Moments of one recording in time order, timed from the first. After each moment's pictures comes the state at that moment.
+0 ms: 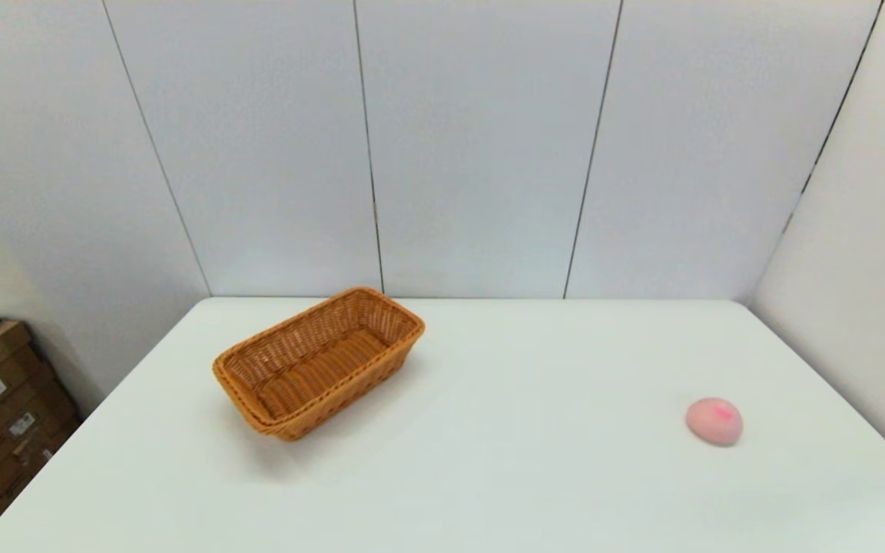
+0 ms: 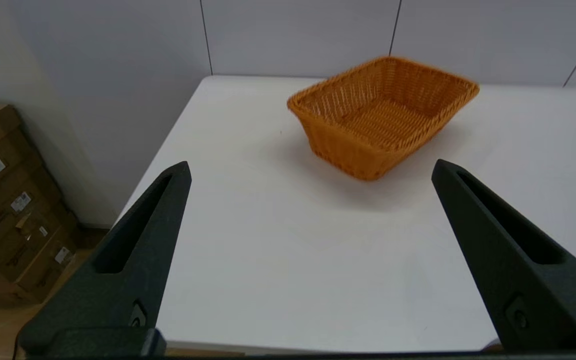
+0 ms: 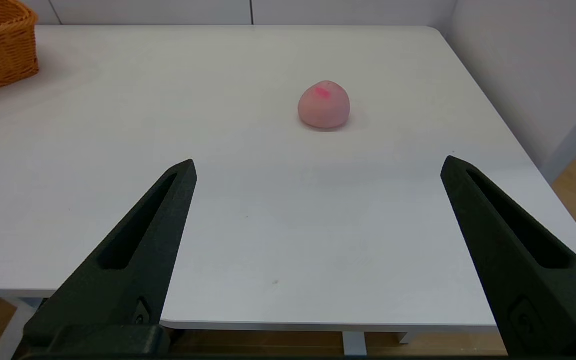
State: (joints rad) left arm 0.01 0.12 -0.26 0.19 0.04 -0.05; right arm 0.00 0.00 -0.08 0.20 -0.02 0.00
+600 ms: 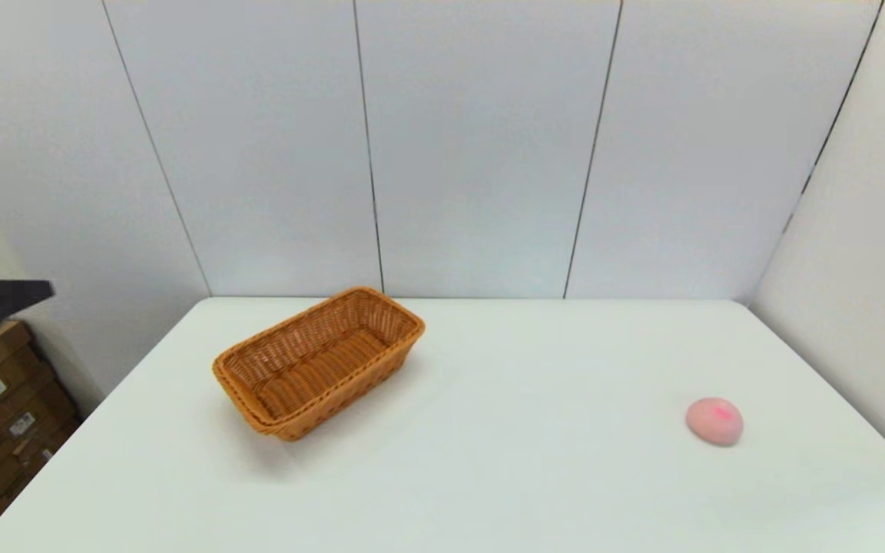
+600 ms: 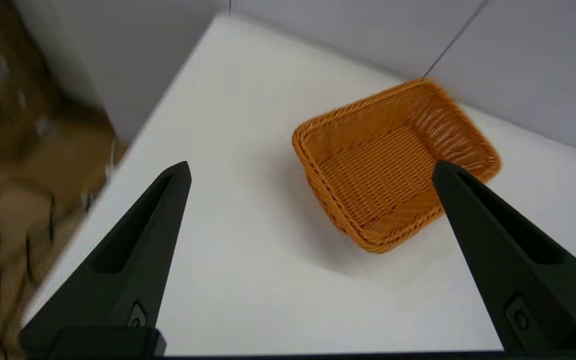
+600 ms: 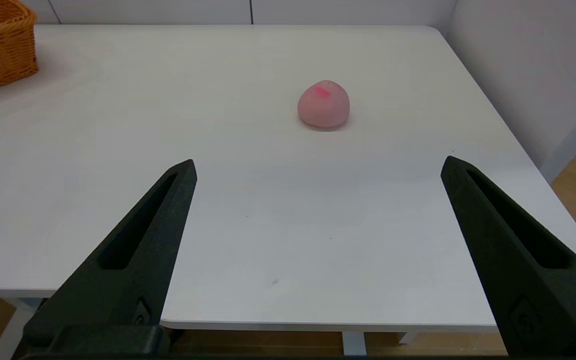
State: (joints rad) left arm 0.01 1.12 -0.93 0.27 0.15 -0.35; right arm 0.00 0.00 -0.08 0.20 -0.02 0.00
